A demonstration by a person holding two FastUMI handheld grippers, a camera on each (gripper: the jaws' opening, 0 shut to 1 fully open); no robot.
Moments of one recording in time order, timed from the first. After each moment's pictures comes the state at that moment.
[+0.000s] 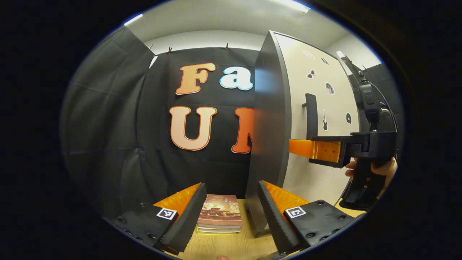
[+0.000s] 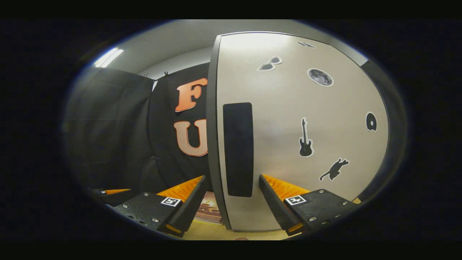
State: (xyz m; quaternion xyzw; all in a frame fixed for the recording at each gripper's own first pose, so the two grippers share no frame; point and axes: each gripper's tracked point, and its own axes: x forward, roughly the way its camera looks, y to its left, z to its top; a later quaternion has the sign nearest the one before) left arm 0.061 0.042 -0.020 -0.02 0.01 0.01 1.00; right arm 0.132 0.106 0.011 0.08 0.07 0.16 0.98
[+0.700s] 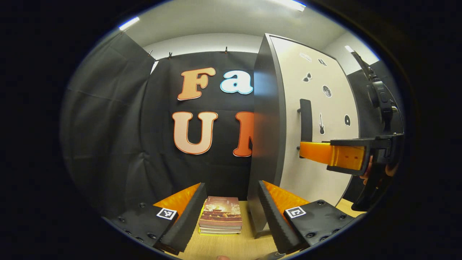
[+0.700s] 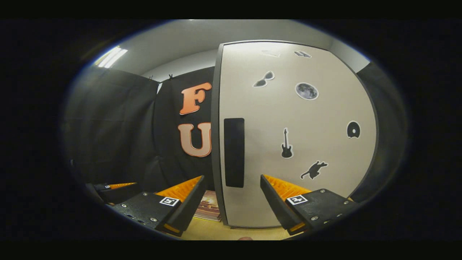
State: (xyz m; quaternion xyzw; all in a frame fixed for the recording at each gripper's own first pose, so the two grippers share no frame) left arm 0.047 0.028 -0.001 0.00 0.00 0.03 1.00; right arm 0.081 0.081 0.030 0.07 0.06 0.16 0.98
